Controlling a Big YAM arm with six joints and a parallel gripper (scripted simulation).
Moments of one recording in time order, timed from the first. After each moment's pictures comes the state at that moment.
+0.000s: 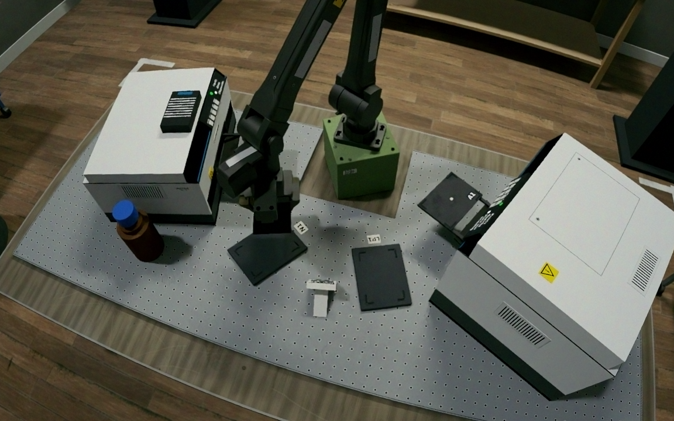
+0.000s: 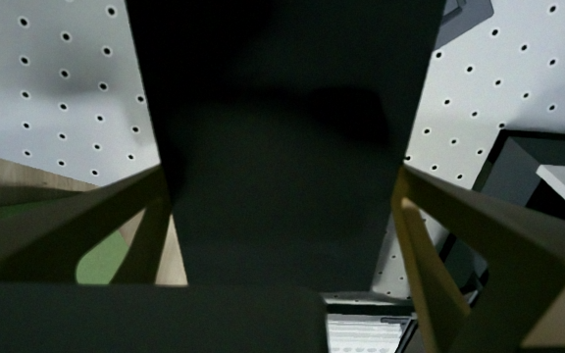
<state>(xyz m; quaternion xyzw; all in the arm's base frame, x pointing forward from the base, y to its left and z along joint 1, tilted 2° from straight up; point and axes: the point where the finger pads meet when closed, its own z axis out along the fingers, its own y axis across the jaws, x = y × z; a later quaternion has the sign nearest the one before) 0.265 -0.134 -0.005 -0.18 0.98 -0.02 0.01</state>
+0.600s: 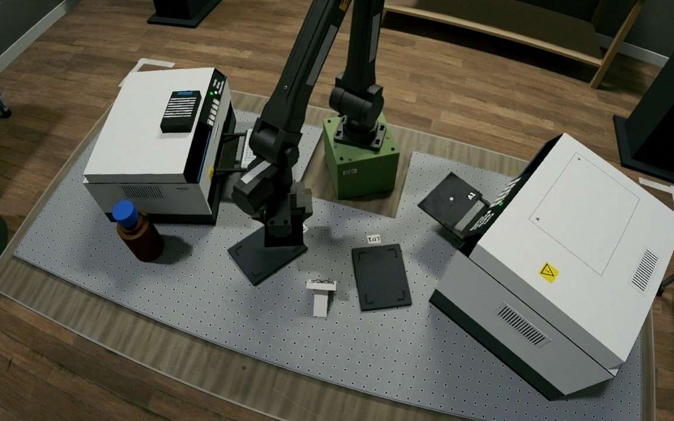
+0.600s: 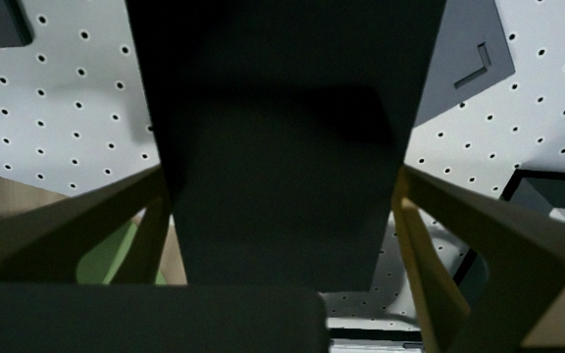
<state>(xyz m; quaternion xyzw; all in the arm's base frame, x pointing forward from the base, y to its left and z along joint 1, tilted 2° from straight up) 0.287 -0.098 -0.005 -0.19 0.98 -0.02 0.01</state>
